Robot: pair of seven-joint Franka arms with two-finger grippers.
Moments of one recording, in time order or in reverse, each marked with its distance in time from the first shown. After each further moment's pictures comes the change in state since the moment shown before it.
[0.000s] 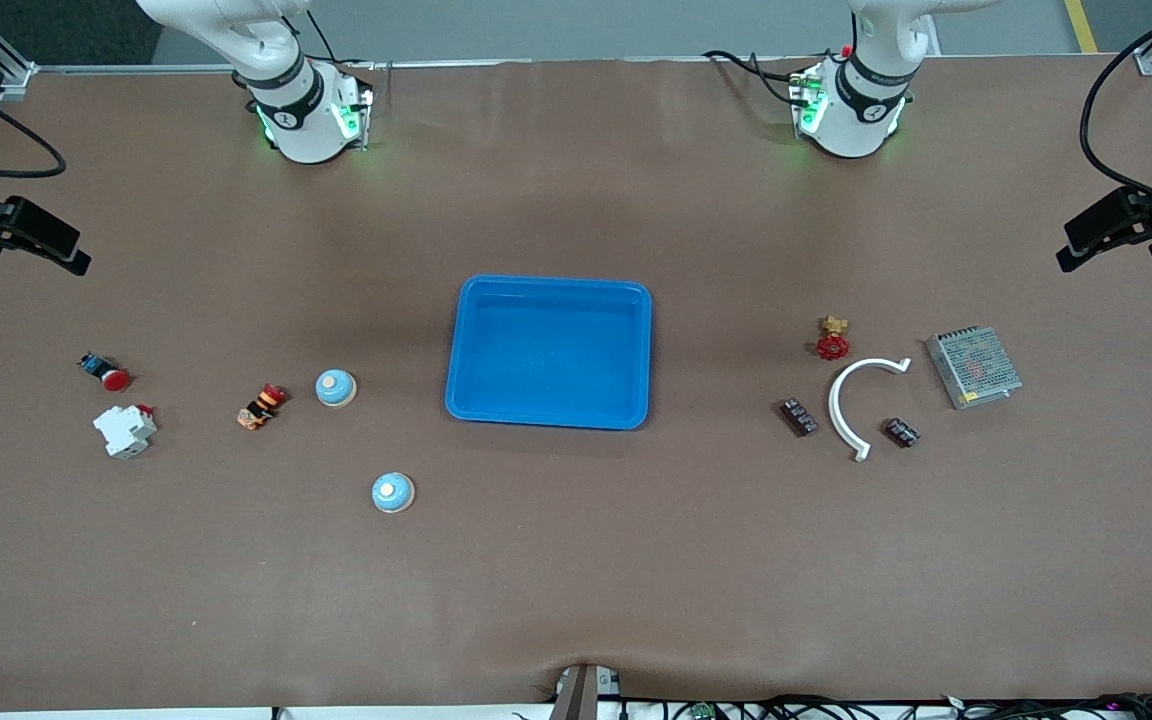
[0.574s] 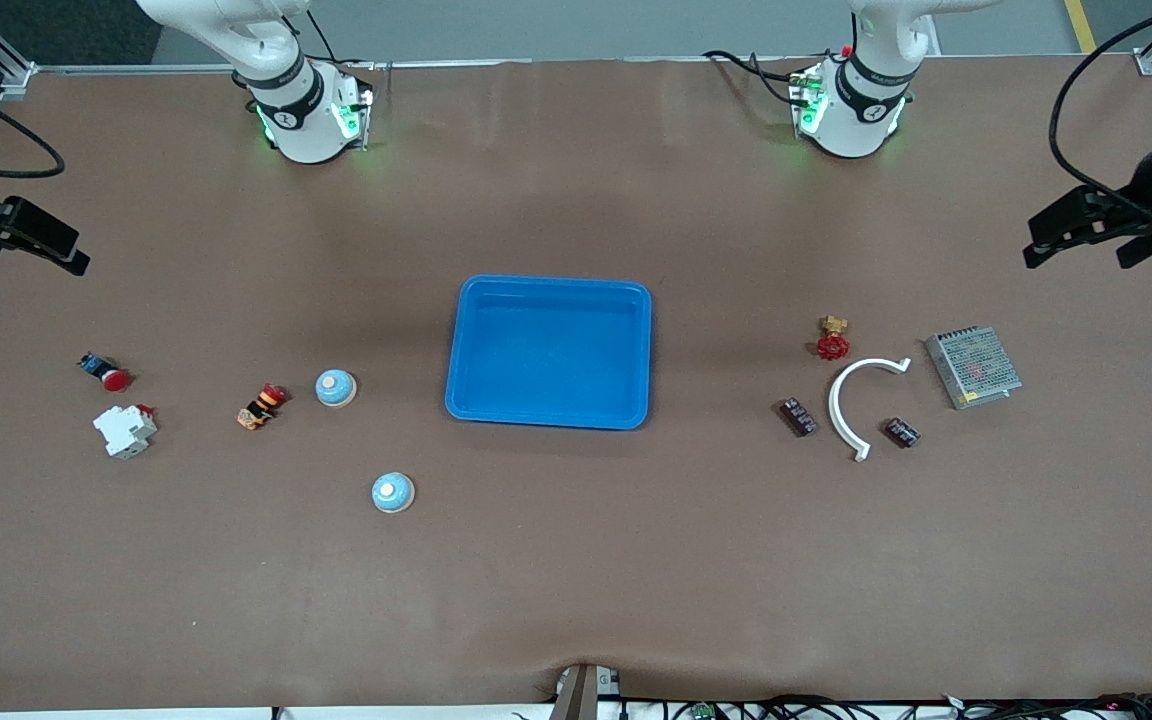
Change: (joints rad) left arm -0.007 0.001 -0.057 -0.023 0.000 -0.010 0.034; right arm 0.000 0.000 -0.001 0.000 0.000 0.000 0.000
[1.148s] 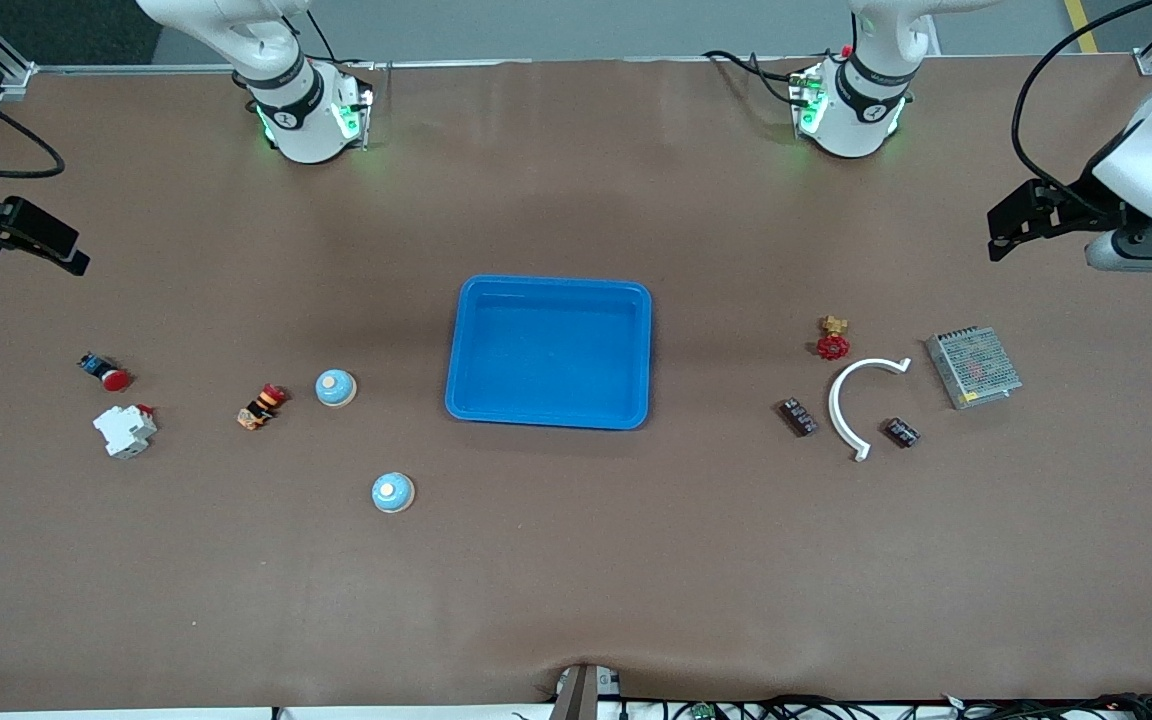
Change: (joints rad) left arm 0.006 -0.008 -0.060 -0.009 0.051 -0.003 0.001; right arm 0.000 0.000 0.000 0.000 0.000 0.000 0.000
